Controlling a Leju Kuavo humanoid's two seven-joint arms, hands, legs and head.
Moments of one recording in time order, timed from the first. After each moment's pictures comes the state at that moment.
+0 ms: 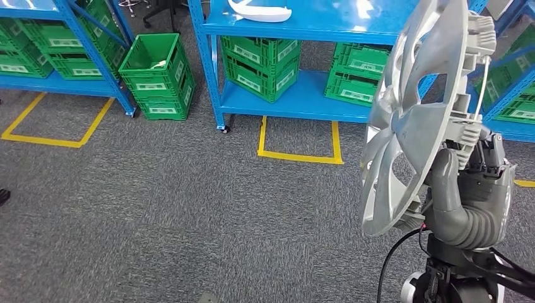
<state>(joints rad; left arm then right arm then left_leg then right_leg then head) -0.12 -0.02 -1.15 -0.25 0.52 0.44 -0.26 0.00 -0.39 0.38 -2.33 -0.15 -0.68 -0.02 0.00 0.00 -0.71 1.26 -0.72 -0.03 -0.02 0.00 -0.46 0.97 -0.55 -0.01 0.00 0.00</state>
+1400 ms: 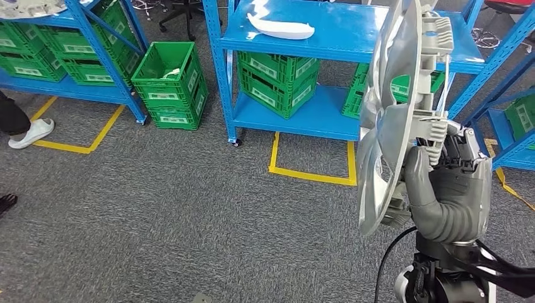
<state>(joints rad) -0.12 0.00 -1.16 -0.24 0.55 0.45 -0.27 -0.05 -0.41 0.44 -2.30 0.02 -0.67 0.11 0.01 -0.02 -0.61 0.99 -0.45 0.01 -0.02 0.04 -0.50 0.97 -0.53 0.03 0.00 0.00</state>
